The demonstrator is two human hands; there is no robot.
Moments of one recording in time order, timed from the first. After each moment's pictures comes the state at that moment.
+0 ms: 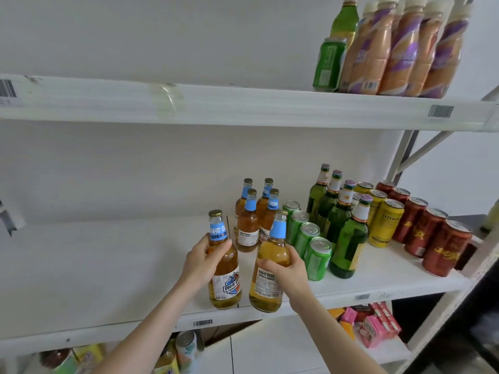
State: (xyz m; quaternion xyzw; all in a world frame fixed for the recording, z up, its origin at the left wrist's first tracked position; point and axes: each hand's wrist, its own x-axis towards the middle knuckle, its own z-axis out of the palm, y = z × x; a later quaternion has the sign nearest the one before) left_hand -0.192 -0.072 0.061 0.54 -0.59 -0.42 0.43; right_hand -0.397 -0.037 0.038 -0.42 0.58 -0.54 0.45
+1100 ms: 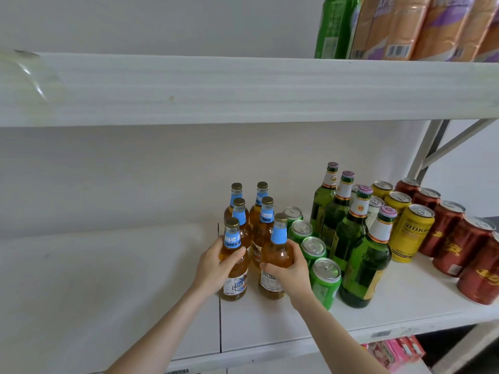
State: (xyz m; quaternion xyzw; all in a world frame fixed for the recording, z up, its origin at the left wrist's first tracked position) left_hand -0.260 -0.174 0.023 0.51 -0.64 -0.39 0.42; right_hand -0.453 -0.151 -0.005 -0.44 0.58 -0.56 0.40
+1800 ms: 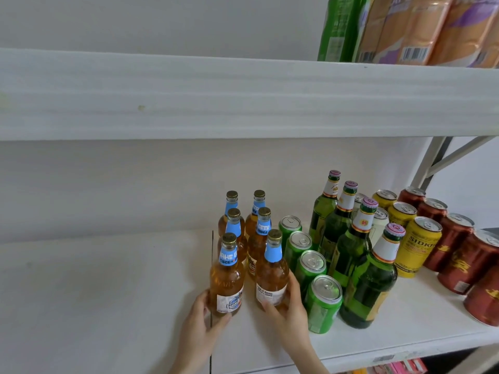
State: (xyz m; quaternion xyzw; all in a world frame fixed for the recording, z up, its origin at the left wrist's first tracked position) left_hand -0.249 -0.134 -0.073 0.60 -0.57 -0.37 0.42; right_hand -0.450 -0.121 -0.044 -0.47 0.58 -0.55 0.36
